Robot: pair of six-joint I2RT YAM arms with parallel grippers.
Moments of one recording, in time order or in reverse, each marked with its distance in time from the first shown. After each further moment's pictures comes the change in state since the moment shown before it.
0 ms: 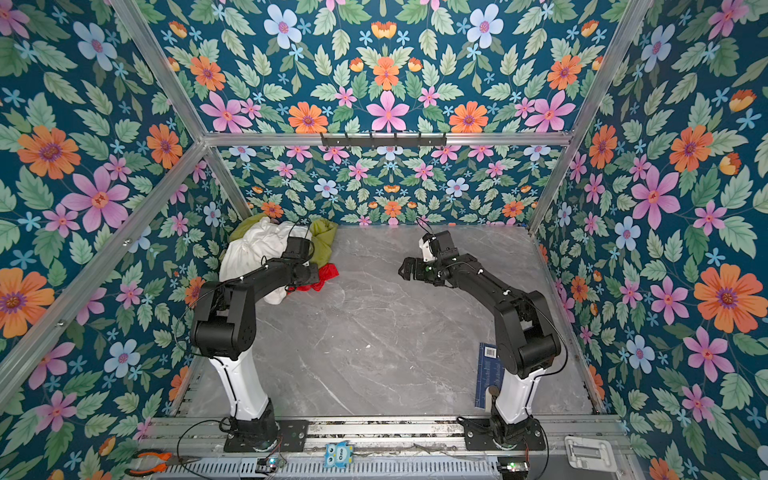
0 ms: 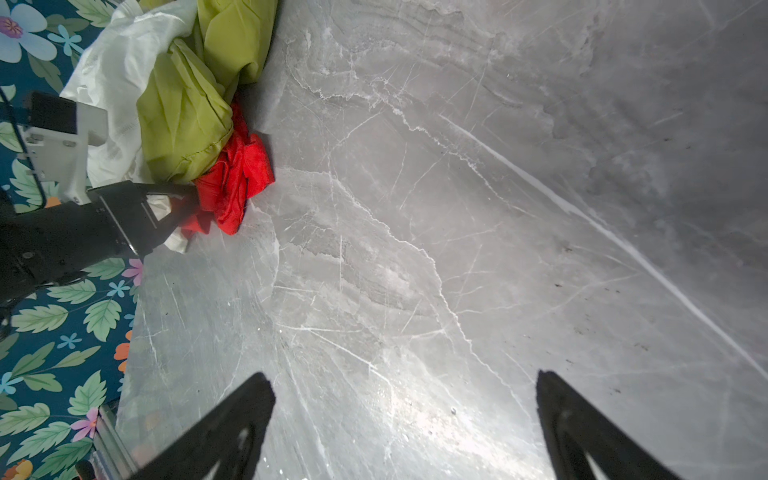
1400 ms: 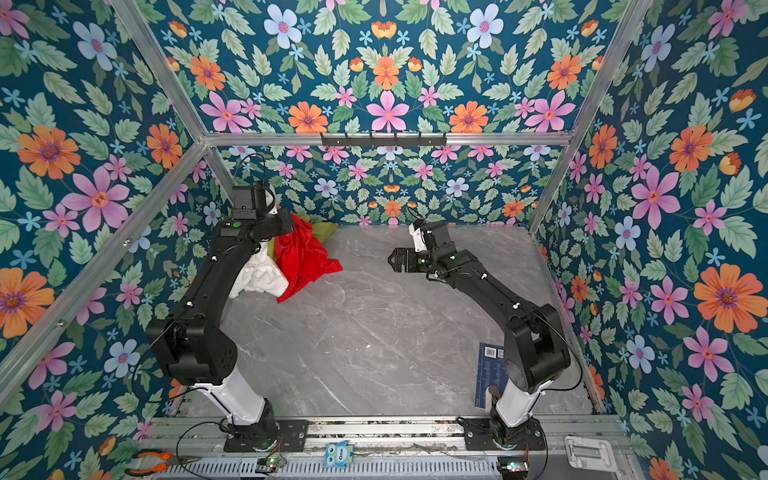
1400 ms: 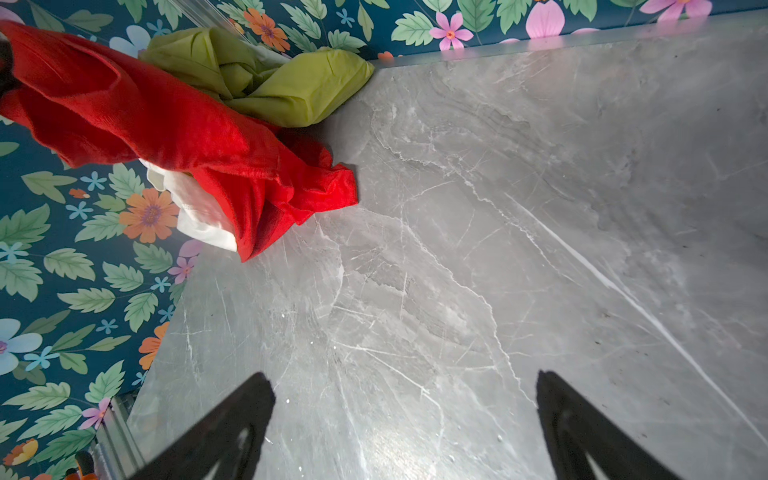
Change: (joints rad) left arm 0.074 -0.213 0.456 -0.264 0.209 0.003; right arm 0.077 -0.103 0.062 0.021 0.048 -0.040
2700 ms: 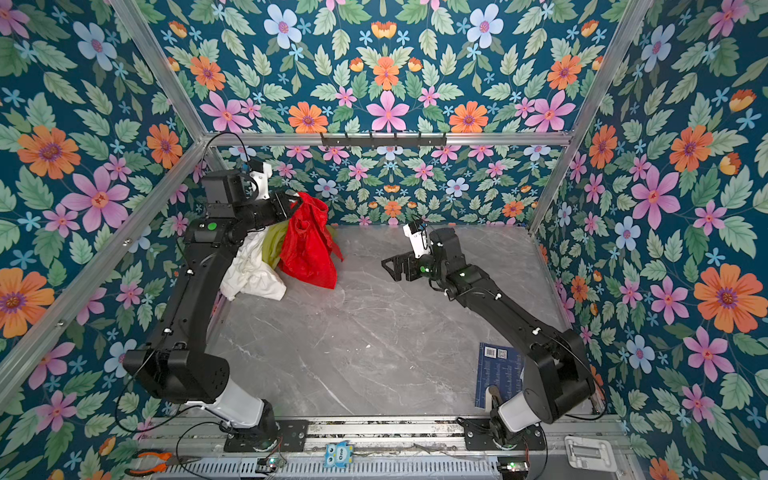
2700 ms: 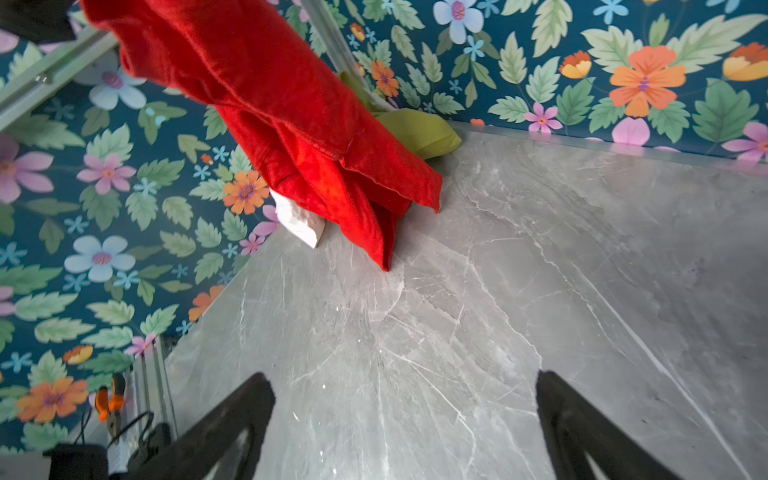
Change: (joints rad) left arm 0.002 -0.142 0.022 0.065 0.508 -0.167; right arm 0.028 -0.221 -0.248 0.284 -0.146 -0.151
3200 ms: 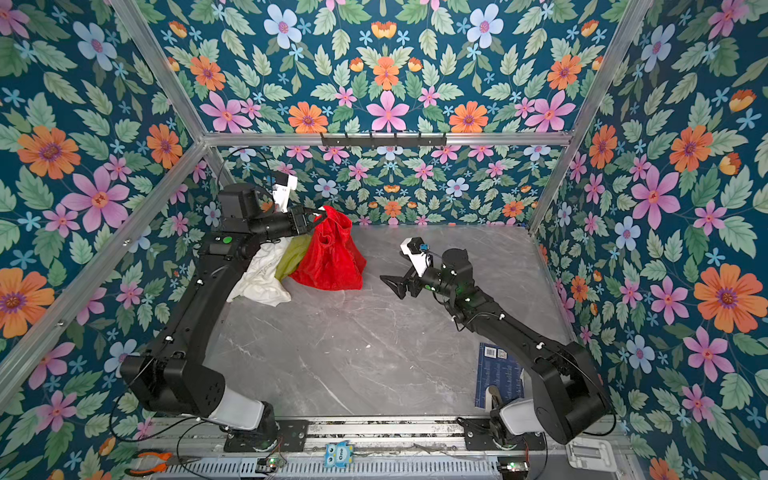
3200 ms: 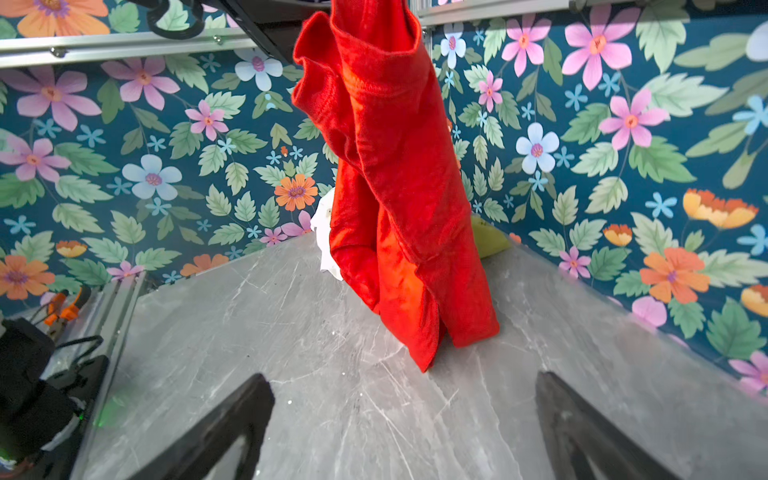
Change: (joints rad) left arm -0.082 -0.061 -0.166 0.129 0.246 -0.008; right arm 0.000 -0.079 -0.256 0.467 -0.145 -0.276
